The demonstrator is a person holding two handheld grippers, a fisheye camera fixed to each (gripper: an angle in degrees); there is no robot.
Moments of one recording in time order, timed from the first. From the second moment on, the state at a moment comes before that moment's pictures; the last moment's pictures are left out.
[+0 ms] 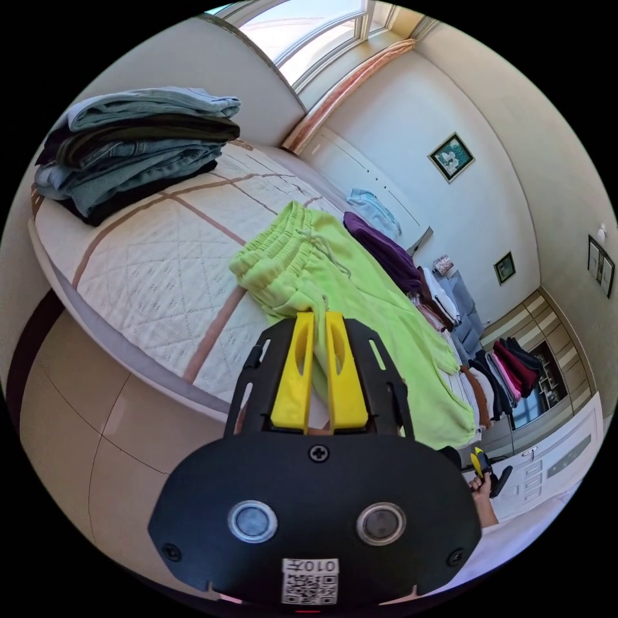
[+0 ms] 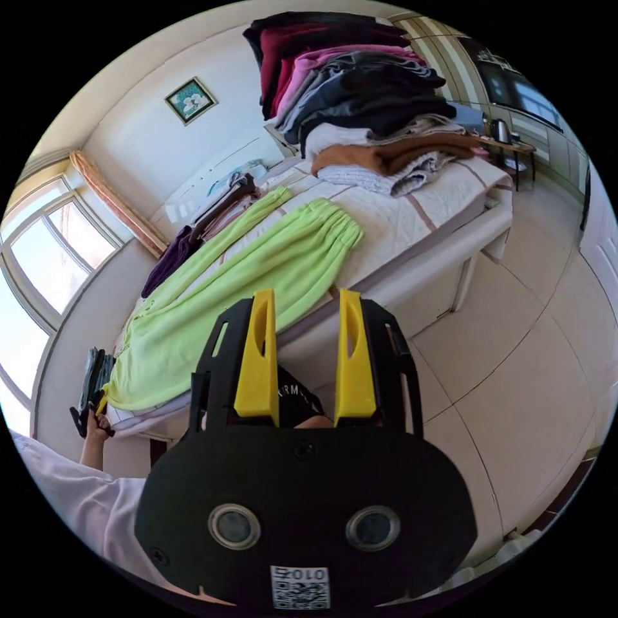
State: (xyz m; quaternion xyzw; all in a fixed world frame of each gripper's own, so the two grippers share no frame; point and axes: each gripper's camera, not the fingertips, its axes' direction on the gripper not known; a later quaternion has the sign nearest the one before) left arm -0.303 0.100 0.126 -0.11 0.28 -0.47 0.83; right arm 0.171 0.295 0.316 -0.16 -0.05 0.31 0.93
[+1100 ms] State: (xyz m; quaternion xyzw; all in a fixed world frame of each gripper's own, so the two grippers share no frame) left arm -0.407 0.098 0.134 -0.09 0.35 -0.51 0.78; right arm 0.211 0.198 0.349 -0.11 -0.22 0.32 0.91
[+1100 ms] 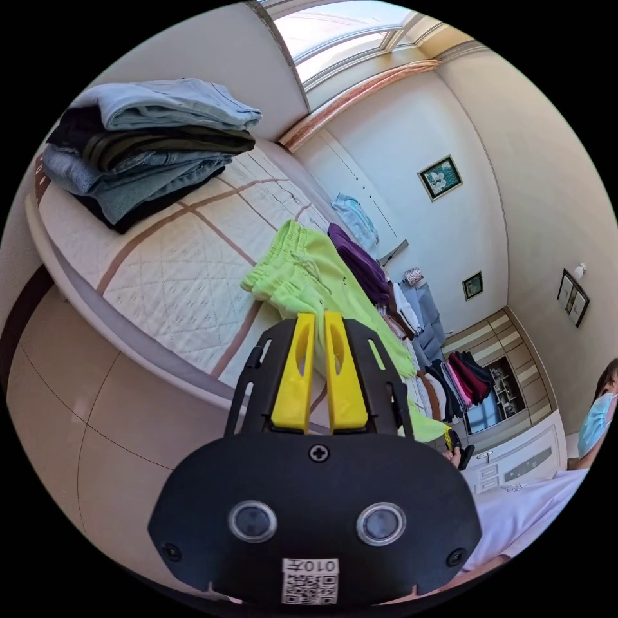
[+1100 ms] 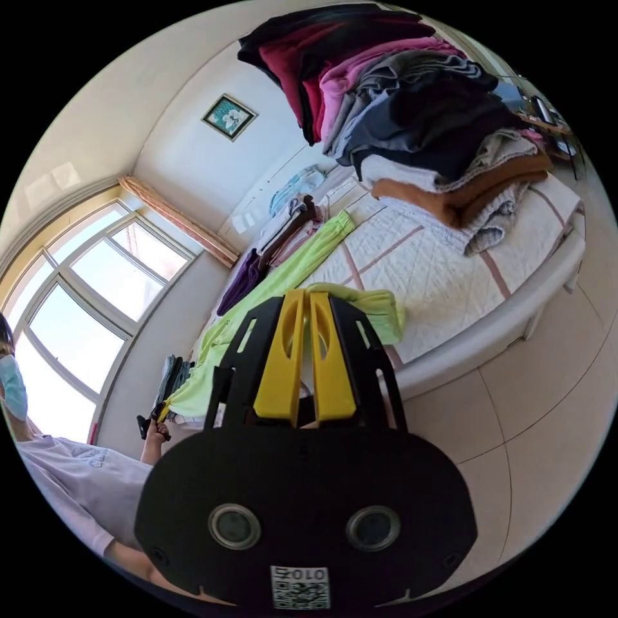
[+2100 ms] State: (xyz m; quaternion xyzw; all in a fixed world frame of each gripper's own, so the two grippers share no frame) left arm -0.393 -0.199 0.495 -0.20 0.31 -0.46 0.80; right arm 0.032 -0.070 0.729 -0.21 0.05 0.02 0.98
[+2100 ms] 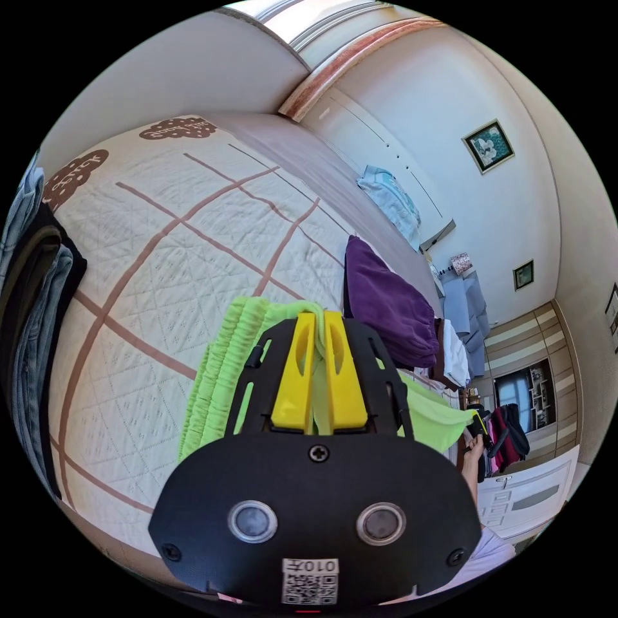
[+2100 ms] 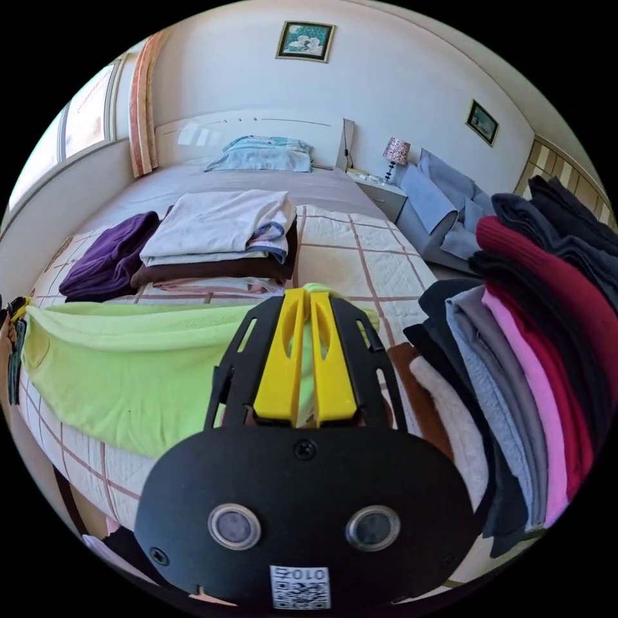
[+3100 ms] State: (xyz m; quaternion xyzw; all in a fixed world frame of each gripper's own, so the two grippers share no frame) left arm -0.399 -0.065 0.361 -0.17 0.23 -0.49 0.82; right arm 0.122 -0.001 0.723 -0.24 0.01 0.06 0.97
